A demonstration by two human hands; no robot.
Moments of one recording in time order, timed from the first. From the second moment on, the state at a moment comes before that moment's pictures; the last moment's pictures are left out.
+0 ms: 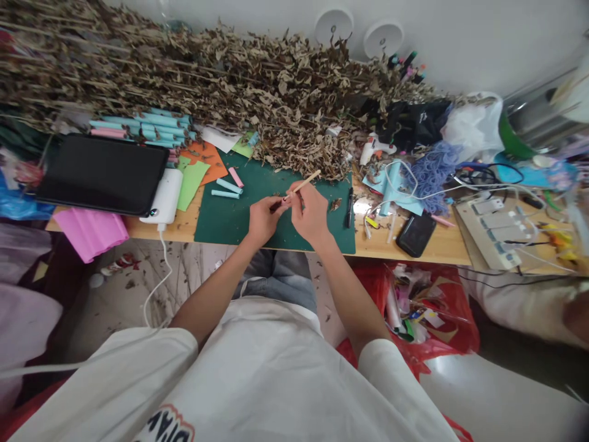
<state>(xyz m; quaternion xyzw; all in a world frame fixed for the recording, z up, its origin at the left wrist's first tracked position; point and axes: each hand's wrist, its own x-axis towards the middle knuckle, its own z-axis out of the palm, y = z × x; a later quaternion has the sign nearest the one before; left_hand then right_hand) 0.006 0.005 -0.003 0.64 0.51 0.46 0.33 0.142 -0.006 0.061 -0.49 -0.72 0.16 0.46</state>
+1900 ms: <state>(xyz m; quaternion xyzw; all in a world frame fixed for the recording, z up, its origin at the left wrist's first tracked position) 0.006 0.004 -0.001 0.64 0.51 0.47 0.35 0.145 -0.001 0.064 -0.49 -0.71 0.20 0.47</state>
